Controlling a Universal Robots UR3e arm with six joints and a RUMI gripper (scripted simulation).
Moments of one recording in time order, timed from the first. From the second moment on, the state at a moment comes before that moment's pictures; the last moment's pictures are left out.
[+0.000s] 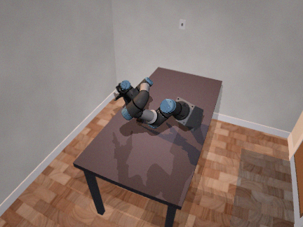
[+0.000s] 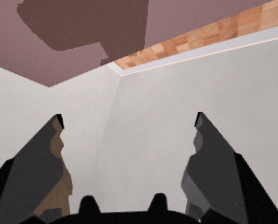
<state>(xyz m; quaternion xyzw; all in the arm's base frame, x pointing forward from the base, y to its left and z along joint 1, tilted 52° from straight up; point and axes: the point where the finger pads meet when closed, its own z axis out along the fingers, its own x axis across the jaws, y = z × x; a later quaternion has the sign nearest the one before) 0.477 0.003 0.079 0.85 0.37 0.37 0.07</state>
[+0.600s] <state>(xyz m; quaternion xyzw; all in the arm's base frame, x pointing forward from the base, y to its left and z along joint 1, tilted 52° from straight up) 0.435 -0.018 0.022 0.91 0.30 0.28 -0.06</state>
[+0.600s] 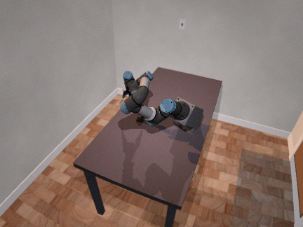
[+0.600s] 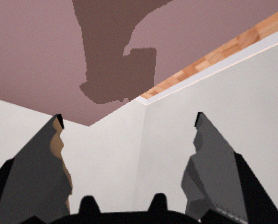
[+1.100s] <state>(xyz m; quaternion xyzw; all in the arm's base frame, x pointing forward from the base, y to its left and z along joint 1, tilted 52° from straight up) 0.393 -0.017 0.003 0.93 0.23 0.22 -0.19</state>
